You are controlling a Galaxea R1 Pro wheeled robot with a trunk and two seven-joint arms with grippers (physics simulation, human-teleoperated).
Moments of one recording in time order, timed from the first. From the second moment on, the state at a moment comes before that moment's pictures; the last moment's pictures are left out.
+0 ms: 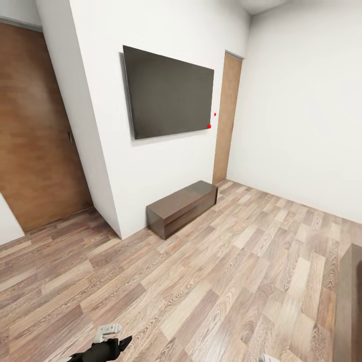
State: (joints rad) left arm -0.52 0.13 0.60 -0.02 -0.37 -0.15 -0.55; right arm -0.40 -0.14 0.35 -0.05 -0.72 -0.03 0.63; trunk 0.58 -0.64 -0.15
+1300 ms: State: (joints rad) left arm -0.52 0.13 0.60 -0.02 -0.37 -0.15 -0.55; right arm -0.40 -0.14 0.35 -0.05 -0.72 -0.03 0.63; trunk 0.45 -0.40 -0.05
